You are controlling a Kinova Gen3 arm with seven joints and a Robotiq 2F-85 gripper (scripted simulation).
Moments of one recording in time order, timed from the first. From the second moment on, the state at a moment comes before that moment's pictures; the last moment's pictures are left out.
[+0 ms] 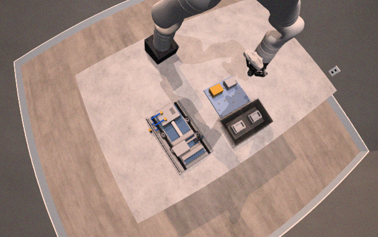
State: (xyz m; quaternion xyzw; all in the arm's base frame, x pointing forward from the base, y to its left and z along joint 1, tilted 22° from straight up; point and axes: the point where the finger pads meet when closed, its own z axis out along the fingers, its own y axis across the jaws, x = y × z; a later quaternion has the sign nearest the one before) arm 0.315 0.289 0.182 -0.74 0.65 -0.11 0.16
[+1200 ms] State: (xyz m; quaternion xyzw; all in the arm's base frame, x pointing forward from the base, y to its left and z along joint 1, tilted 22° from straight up) arm 0.296 0.284 0.238 -0.74 0.65 -0.11 0.16
